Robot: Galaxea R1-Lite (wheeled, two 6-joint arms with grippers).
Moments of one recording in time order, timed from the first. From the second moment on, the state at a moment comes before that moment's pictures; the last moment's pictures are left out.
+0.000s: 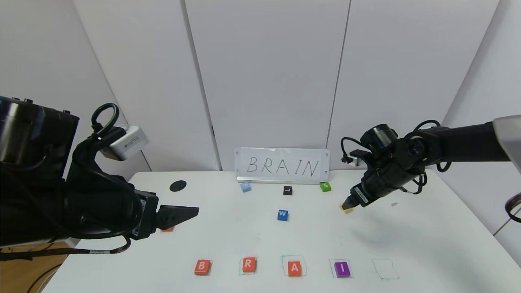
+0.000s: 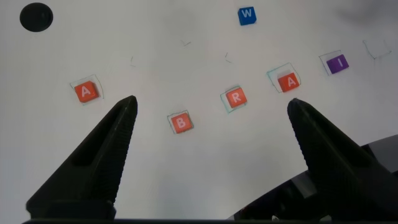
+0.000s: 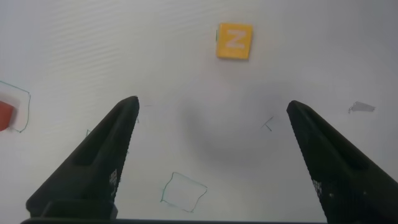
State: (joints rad) left arm -0.36 1.36 -0.95 0.24 -0.06 -0.03; right arm 0.27 2.23 -1.69 0.55 0.04 -0.21
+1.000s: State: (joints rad) left arm -0.35 1.38 -0.94 0.23 -0.06 -0.01; right arm 0.26 2.52 -1.94 0.57 0.04 -0.20
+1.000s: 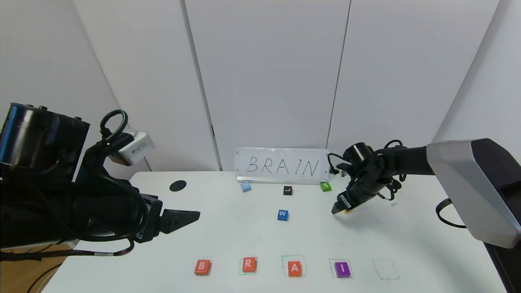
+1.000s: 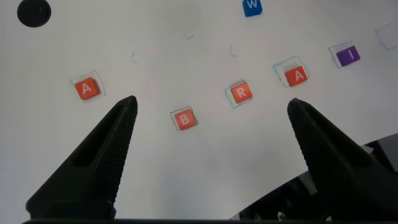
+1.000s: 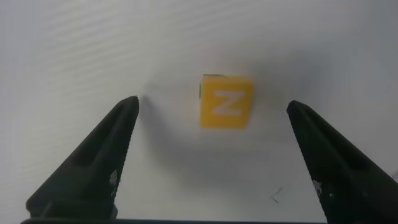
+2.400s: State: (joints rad) left arm -0.36 1.42 -0.93 0.23 -0.06 -0.01; right arm 0.25 2.54 -1.96 0.56 0.06 -0.21
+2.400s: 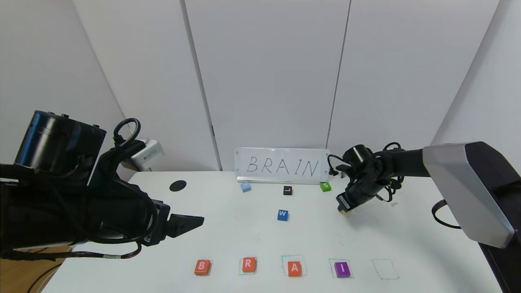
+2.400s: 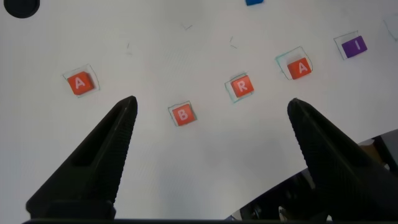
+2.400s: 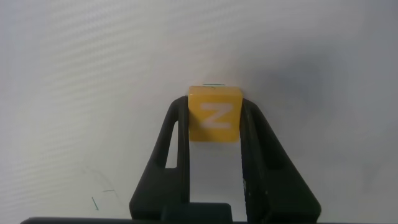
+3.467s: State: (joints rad) left arm -0.36 1.42 -0.92 0.23 -0.05 0.00; right arm 0.24 2.37 -1.76 0.62 0.06 -0.31
